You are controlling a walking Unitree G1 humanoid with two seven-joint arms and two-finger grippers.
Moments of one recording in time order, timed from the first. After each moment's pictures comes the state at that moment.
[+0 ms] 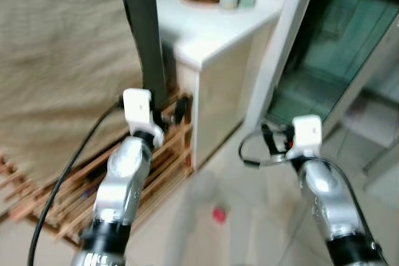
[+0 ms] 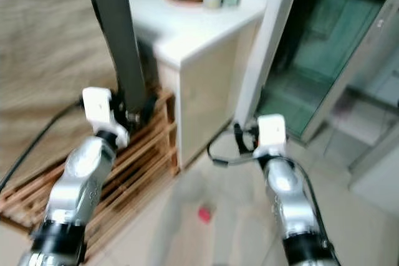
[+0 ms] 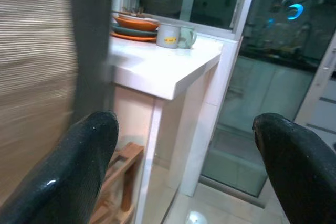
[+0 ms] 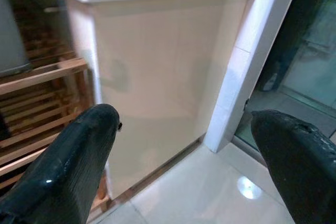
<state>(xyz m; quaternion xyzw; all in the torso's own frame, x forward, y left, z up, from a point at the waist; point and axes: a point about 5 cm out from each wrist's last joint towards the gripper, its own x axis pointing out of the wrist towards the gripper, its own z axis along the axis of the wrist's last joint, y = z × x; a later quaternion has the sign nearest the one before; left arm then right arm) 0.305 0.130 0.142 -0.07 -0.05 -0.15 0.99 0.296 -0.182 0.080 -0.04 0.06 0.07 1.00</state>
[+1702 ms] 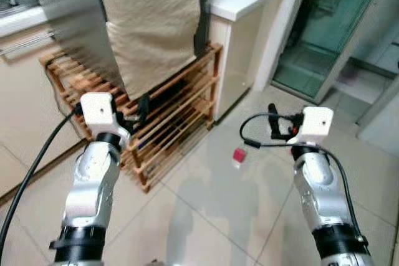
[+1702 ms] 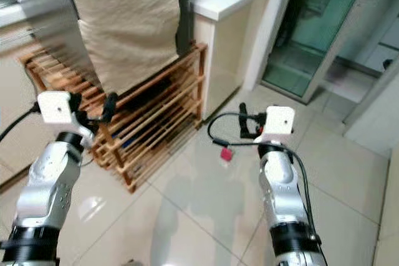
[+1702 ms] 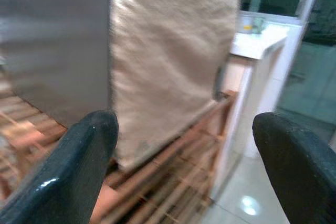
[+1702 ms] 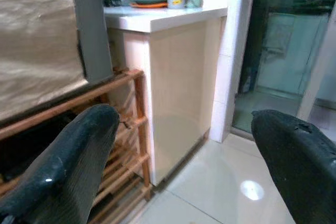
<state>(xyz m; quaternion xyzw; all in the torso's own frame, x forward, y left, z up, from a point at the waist) 0.304 0.188 0.143 -0.02 -0.05 -0.04 1.00 0.307 -0.183 0.100 0.02 -0.04 -0.01 1.00</state>
